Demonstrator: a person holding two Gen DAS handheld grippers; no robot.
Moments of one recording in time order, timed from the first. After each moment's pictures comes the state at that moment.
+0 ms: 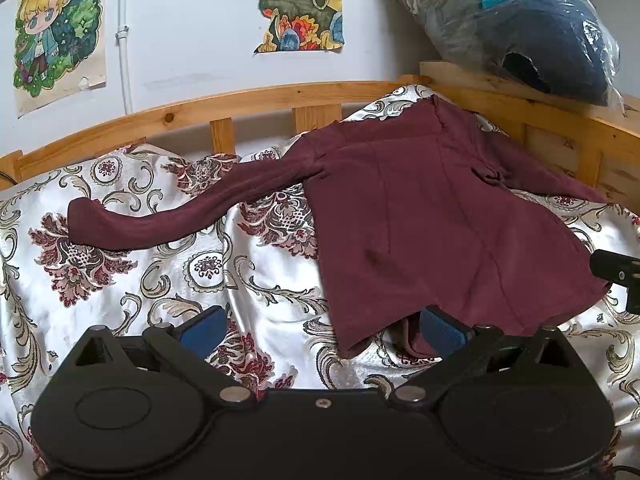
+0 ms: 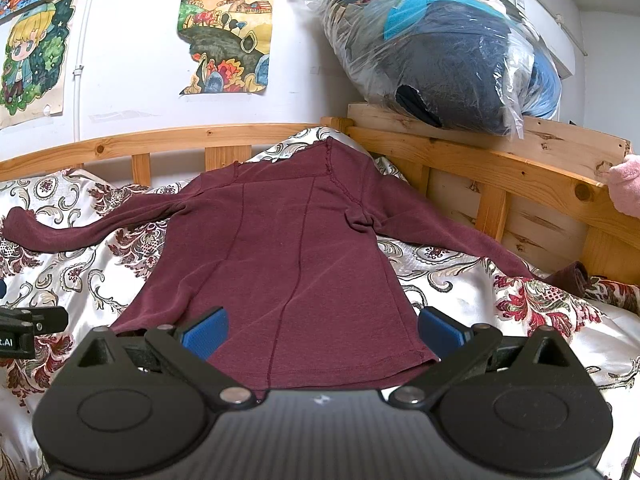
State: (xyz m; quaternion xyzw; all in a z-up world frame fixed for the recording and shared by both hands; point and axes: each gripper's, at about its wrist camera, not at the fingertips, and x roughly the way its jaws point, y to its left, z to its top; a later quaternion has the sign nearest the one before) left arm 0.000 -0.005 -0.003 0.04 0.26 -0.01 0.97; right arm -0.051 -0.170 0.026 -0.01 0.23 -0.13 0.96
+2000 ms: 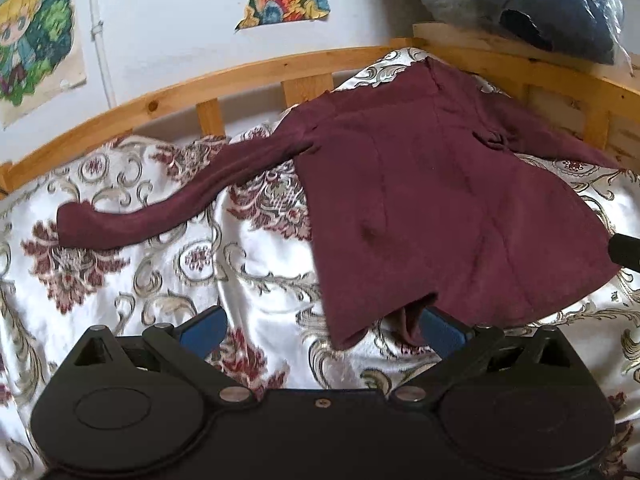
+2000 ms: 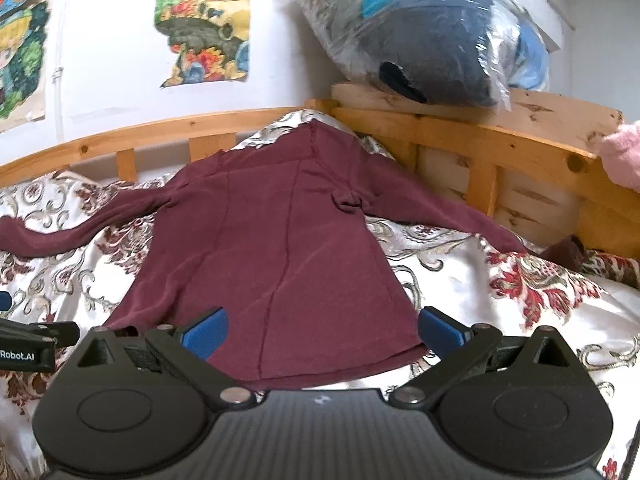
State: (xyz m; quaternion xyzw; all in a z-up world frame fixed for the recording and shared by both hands) left arm 0.026 -0.029 -0.003 0.09 0.31 0.00 0.95; right arm -0.045 -0.180 0.024 0.03 0.25 -0.15 0.96
